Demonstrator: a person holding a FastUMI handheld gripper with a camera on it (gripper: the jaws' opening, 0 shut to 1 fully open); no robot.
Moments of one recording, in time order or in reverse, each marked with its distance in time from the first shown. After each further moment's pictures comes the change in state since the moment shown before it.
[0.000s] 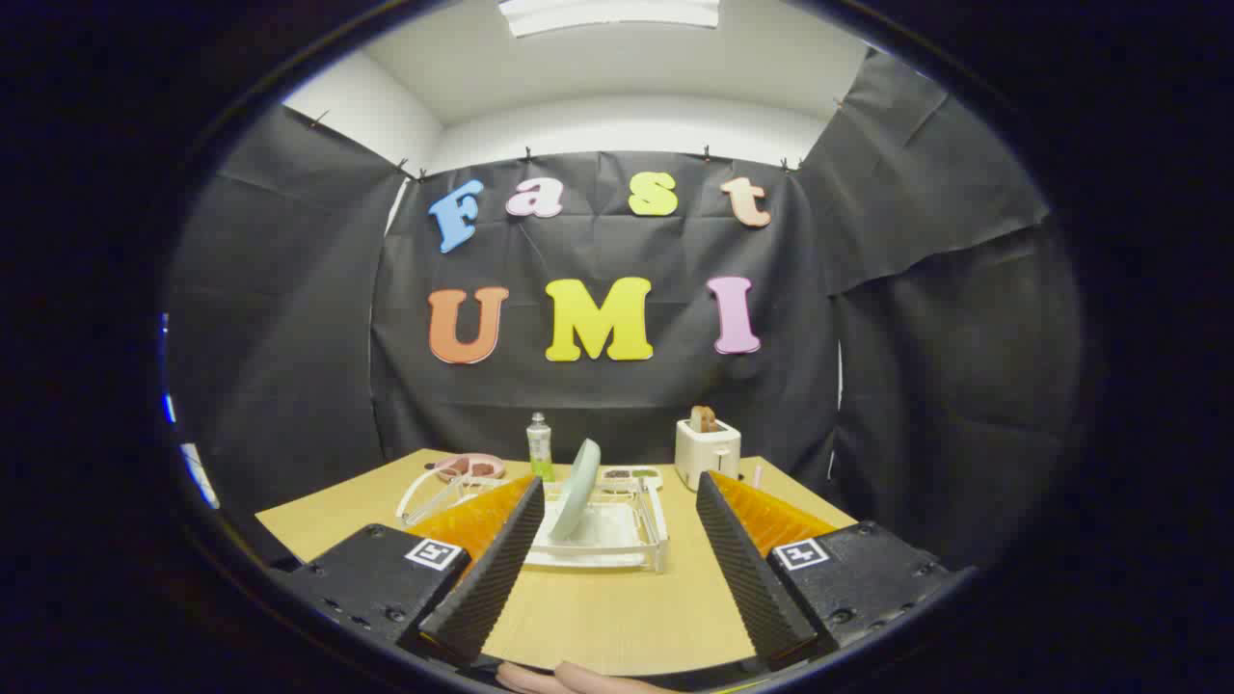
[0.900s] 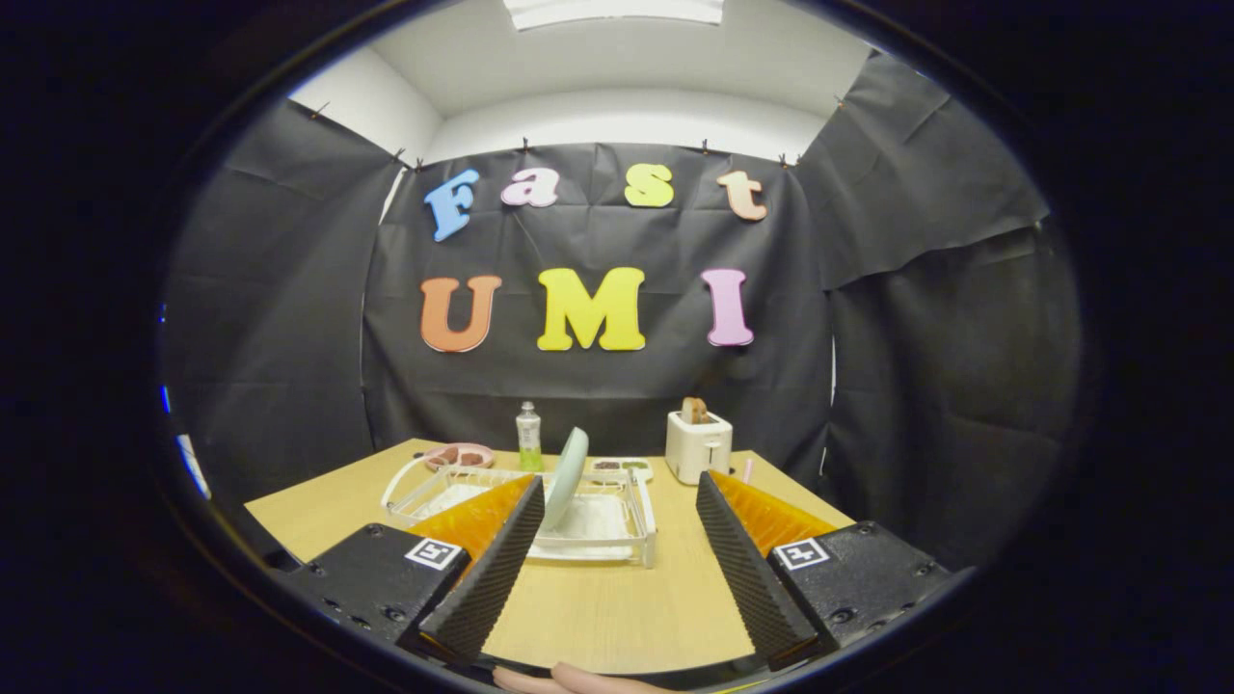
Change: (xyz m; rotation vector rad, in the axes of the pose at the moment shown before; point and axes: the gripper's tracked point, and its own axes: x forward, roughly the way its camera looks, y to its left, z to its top) arm 0.008 -0.013 -0.011 -0.022 0.021 -0.035
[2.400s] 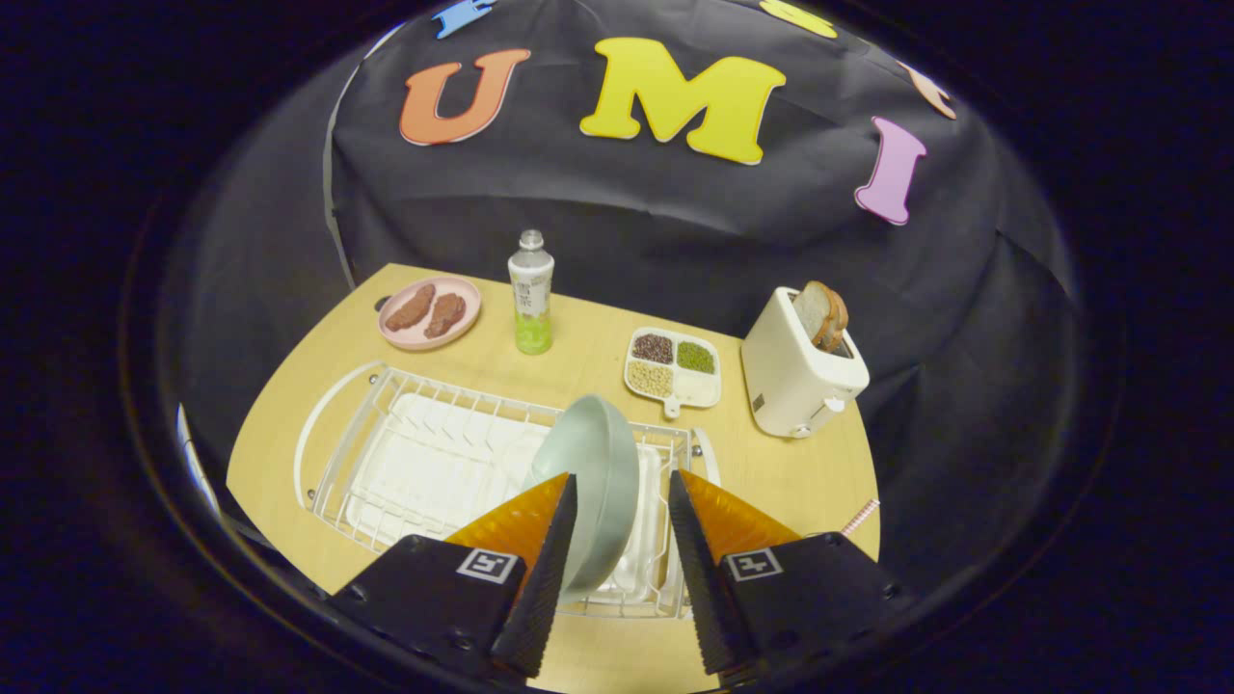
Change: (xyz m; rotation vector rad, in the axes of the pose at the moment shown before) arm 0.312 0.066 -0.007 -0.260 0.837 0.056
